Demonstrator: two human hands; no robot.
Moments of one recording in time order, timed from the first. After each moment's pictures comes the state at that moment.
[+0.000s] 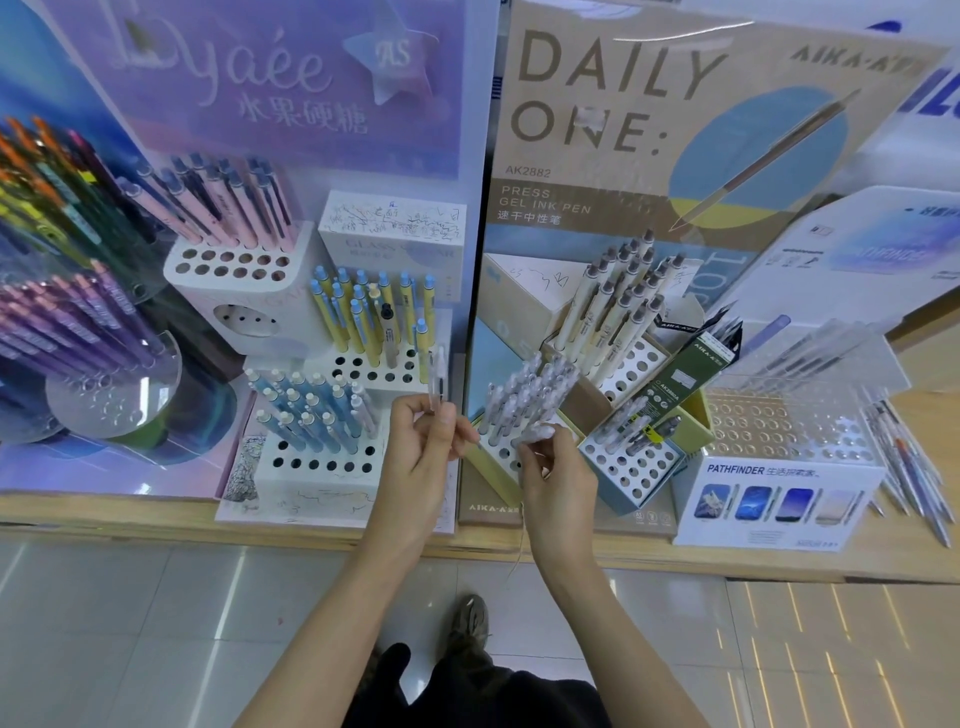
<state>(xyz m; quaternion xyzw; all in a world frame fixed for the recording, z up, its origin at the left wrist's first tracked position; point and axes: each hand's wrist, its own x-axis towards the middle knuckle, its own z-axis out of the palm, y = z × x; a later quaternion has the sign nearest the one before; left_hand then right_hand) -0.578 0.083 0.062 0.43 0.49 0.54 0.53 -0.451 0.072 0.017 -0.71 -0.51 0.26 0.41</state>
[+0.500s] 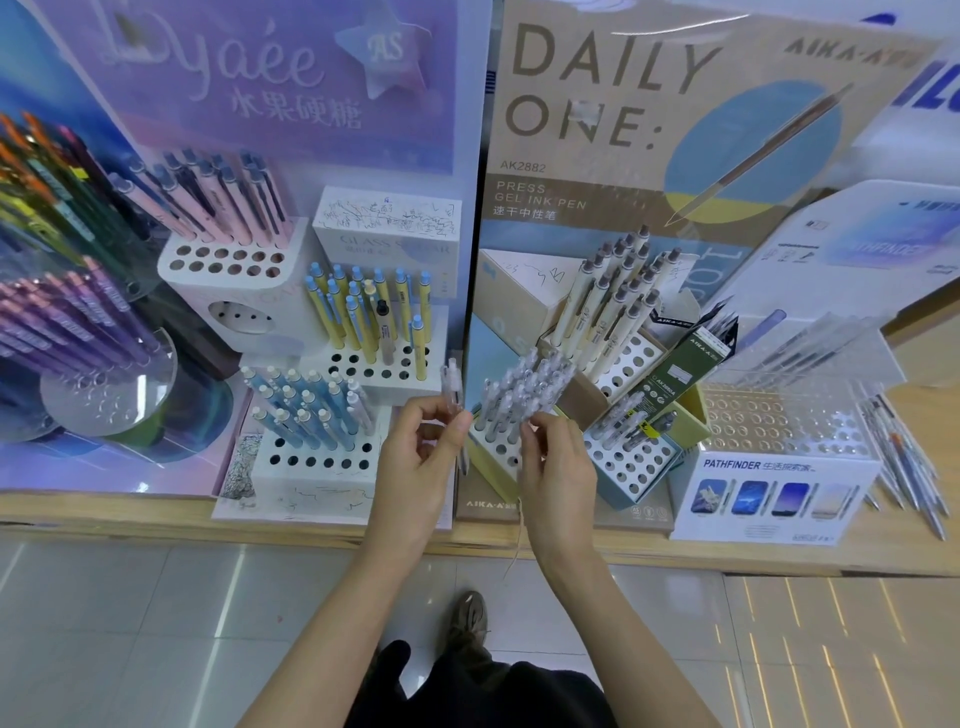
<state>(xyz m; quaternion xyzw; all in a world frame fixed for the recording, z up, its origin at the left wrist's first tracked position) -0.579 0.080 0.056 0.46 0.55 0.51 0.47 -0.450 0.074 0.027 -0.70 -0.58 0.15 0.38</state>
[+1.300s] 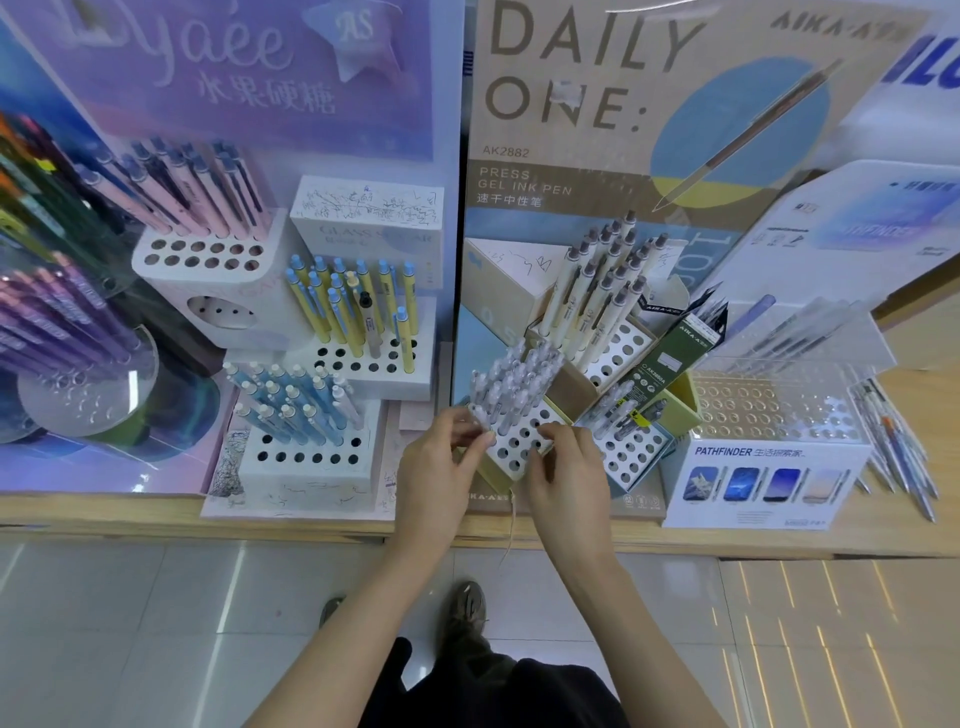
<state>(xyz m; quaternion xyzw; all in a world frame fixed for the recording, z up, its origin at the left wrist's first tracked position) -0.555 0.081 0.027 0.60 0.63 0.38 0.32 -0.426 0.059 0.026 -0.74 -0.57 0.21 0.28</state>
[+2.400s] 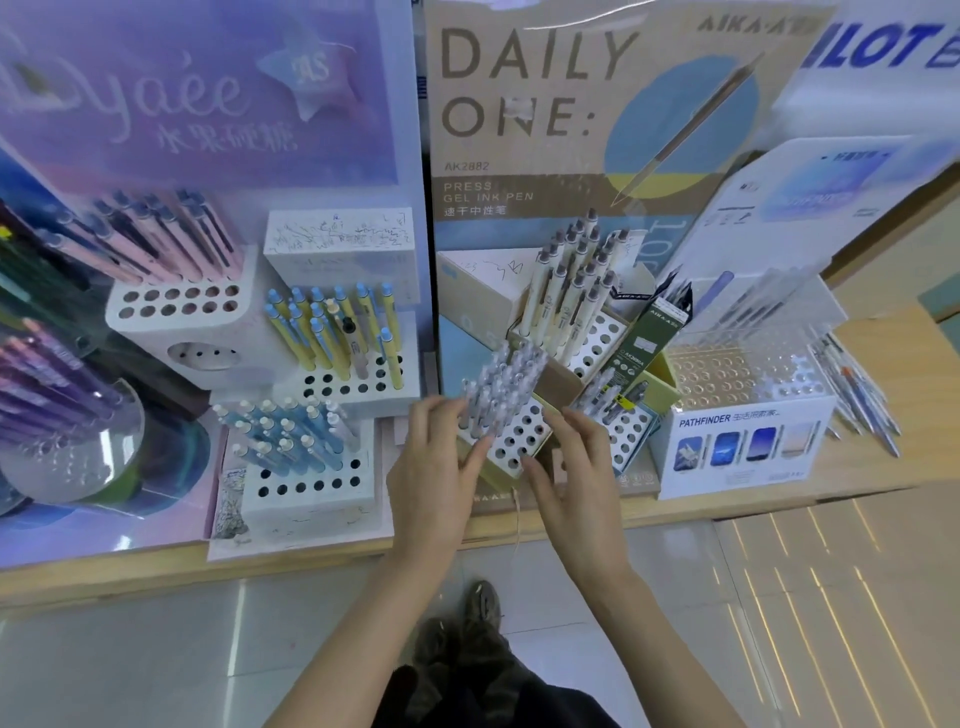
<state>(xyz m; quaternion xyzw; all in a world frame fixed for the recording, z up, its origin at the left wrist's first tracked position) -0.564 0.084 0.047 0.71 0.61 0.31 0.18 -0.429 0.040 0.039 -0.70 -0.59 0.16 0.37</state>
